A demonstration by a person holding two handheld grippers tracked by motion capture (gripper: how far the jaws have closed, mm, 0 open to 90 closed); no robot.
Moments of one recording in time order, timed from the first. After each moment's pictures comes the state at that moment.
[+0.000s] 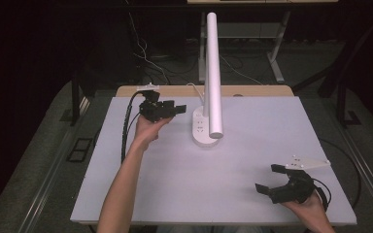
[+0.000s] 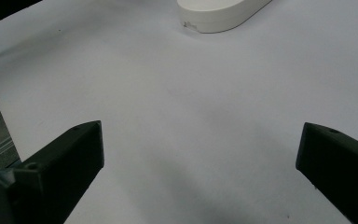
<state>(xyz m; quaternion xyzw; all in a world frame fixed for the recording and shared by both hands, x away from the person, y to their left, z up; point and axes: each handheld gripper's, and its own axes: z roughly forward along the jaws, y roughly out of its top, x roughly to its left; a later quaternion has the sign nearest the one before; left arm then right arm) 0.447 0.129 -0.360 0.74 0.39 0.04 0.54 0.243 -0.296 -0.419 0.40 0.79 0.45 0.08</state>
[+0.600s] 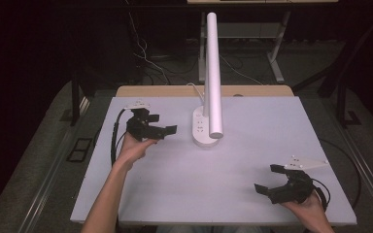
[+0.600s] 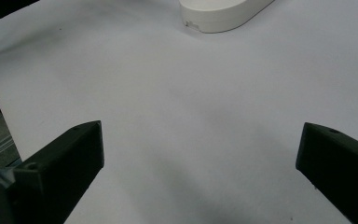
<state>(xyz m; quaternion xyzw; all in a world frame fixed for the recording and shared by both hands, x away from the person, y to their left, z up) 0.386 0.155 -0.363 0.77 0.37 0.06 0.52 0.242 -0.294 -0.419 0.39 0.80 0.45 0.09</state>
